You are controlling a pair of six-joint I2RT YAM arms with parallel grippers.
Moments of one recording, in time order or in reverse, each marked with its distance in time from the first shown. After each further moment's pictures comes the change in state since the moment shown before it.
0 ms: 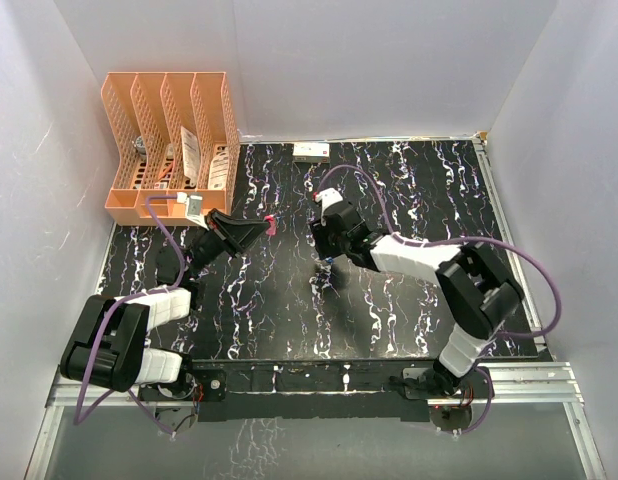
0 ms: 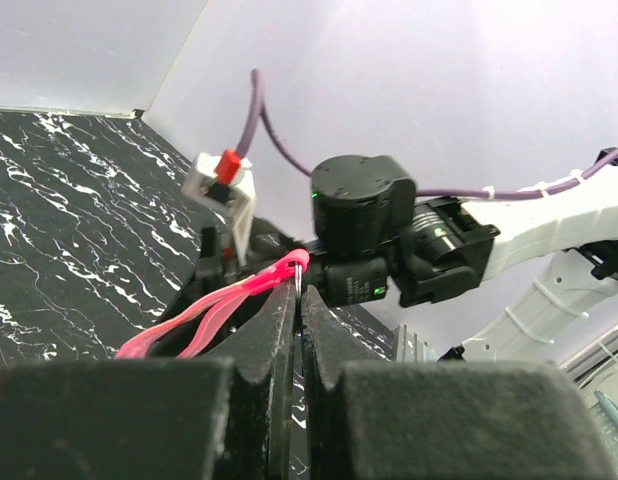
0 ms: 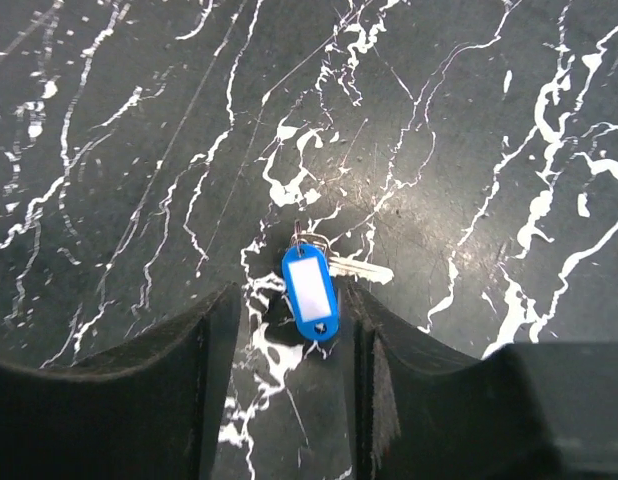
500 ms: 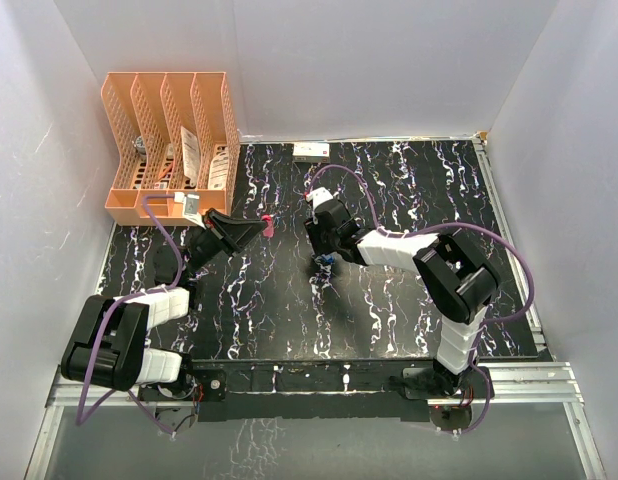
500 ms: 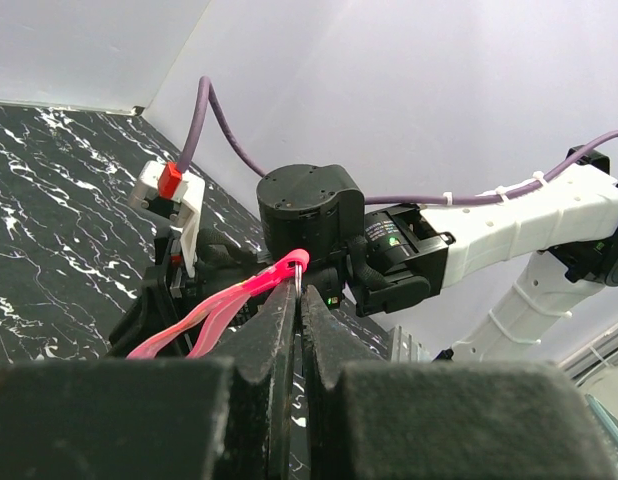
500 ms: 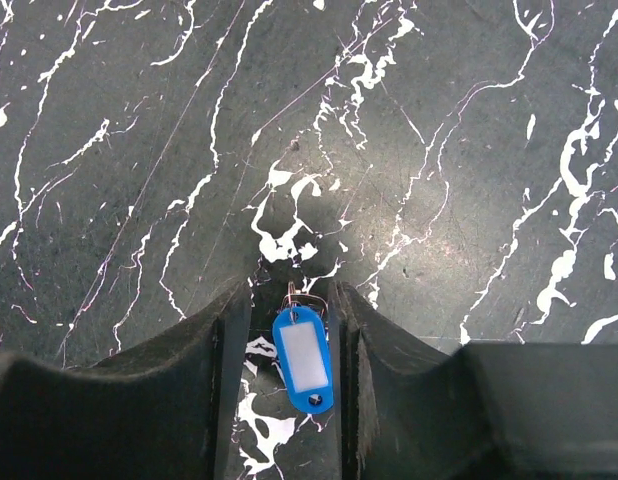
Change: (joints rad) left arm 0.029 0.000 0.000 0.002 0.021 -0.037; right arm -0.001 0.179 0.094 0.047 0.013 -0.043
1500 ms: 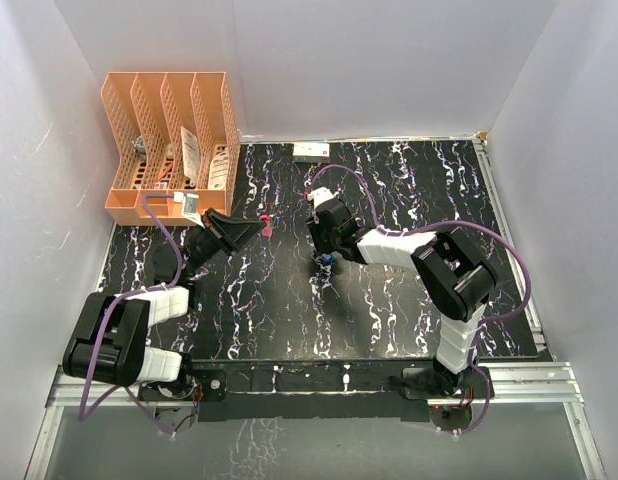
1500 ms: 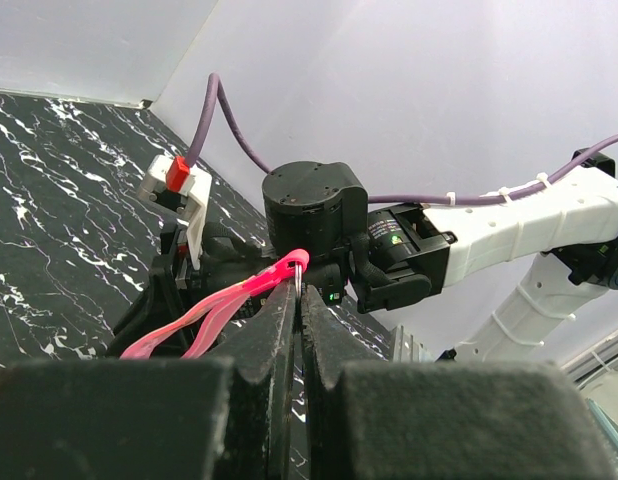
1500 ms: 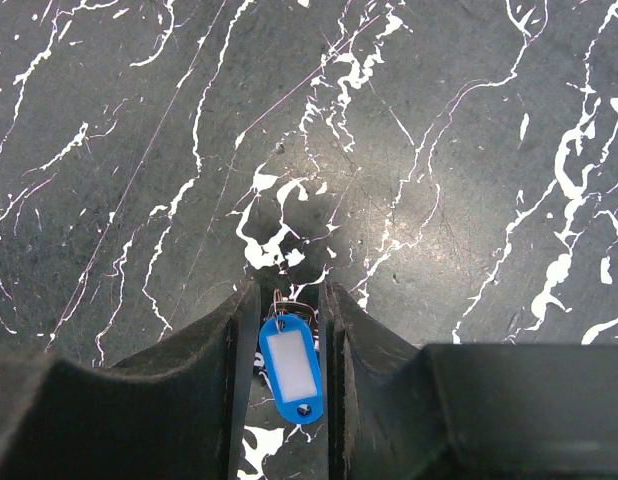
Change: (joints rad) left arm 0.022 0.021 0.000 0.003 0.011 -0.008; right arm -0.013 0.018 0.006 0.008 -0.002 -0.005
